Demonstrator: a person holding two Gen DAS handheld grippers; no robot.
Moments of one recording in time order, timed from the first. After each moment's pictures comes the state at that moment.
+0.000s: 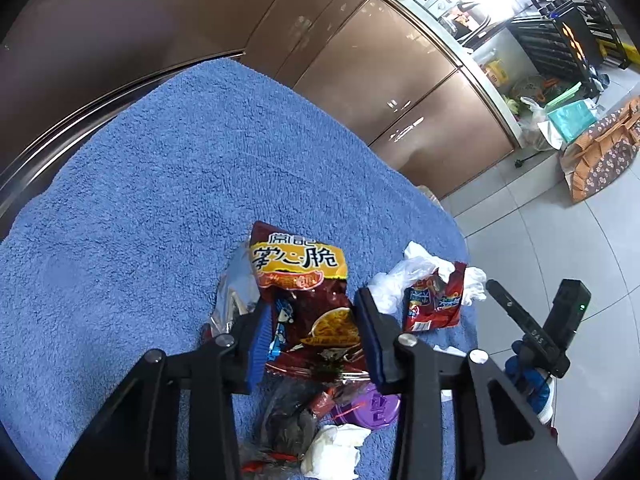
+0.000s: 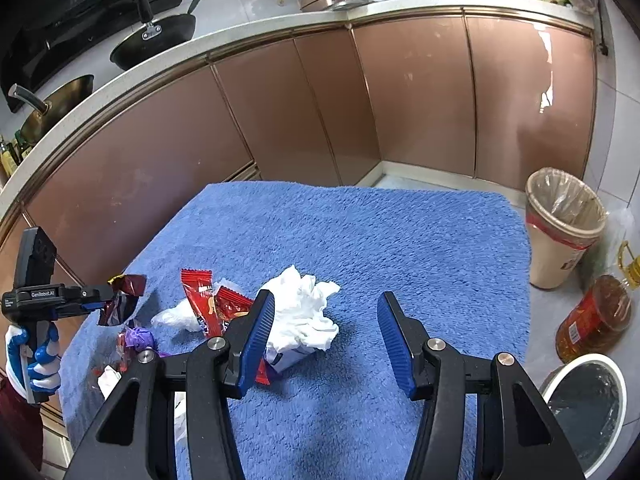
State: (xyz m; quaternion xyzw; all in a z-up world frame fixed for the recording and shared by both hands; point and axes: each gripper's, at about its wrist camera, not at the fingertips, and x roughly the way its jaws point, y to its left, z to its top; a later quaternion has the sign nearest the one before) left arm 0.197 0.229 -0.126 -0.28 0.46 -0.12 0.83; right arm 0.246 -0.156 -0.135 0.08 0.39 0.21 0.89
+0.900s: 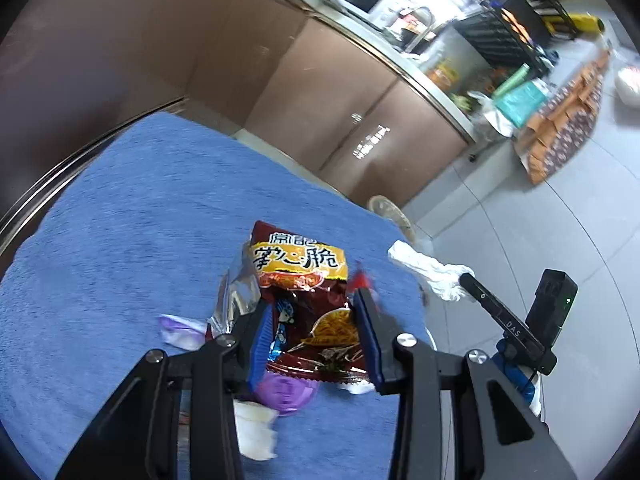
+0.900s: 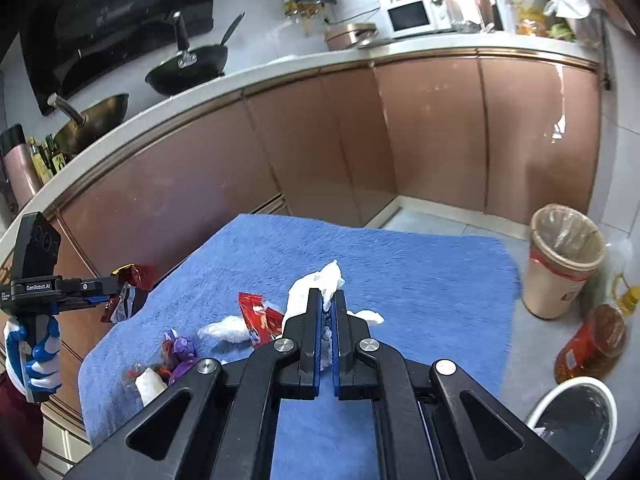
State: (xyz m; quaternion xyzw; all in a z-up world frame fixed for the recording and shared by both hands) left arm 0.157 0.168 -0.042 -0.24 0.41 -0.17 0.86; right arm 0.196 -0.191 -0.076 0.08 0.32 0.23 0.92
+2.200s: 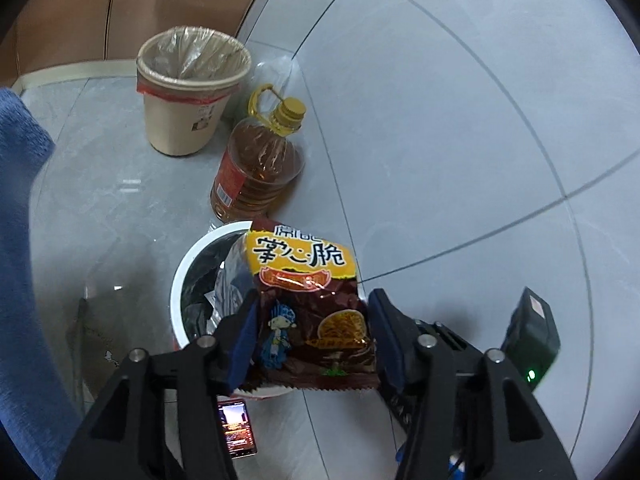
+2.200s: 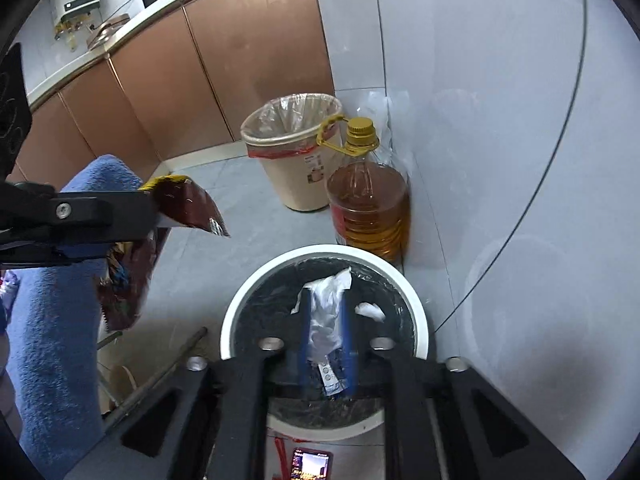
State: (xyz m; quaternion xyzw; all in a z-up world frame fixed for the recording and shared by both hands) left arm 0.267 -0.401 -0.170 -0.07 0.57 -0.37 0.73; right arm 0.162 -0.518 -0.255 0.14 0.43 -0.11 0.88
